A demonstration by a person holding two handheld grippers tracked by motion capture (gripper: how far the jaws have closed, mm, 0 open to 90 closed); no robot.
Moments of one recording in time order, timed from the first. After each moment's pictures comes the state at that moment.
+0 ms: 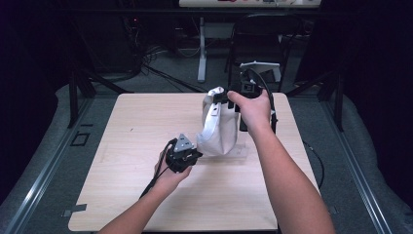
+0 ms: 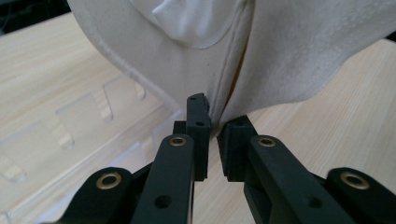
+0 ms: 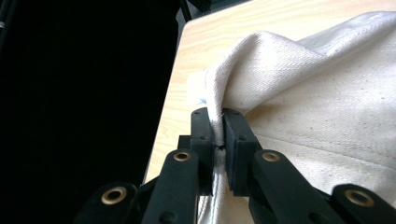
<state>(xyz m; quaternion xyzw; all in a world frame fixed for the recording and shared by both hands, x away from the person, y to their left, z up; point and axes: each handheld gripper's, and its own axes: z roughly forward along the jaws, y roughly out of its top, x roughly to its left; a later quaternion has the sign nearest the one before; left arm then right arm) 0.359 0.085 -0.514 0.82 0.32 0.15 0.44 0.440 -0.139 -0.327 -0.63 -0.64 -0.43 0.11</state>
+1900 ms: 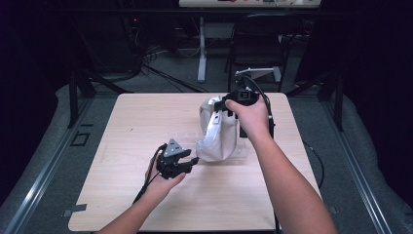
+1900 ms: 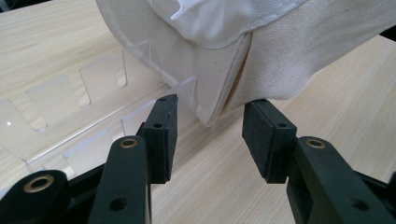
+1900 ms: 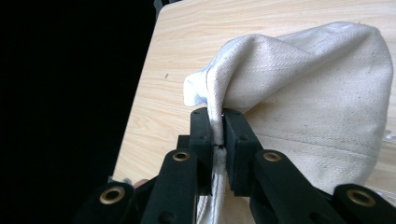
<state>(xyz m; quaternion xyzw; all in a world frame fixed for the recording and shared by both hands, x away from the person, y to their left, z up) 0.342 0.109 -0.514 0.81 0.34 0.15 0.45 0.436 -0.133 -0.343 -0.63 -0.67 -0.39 0.07</state>
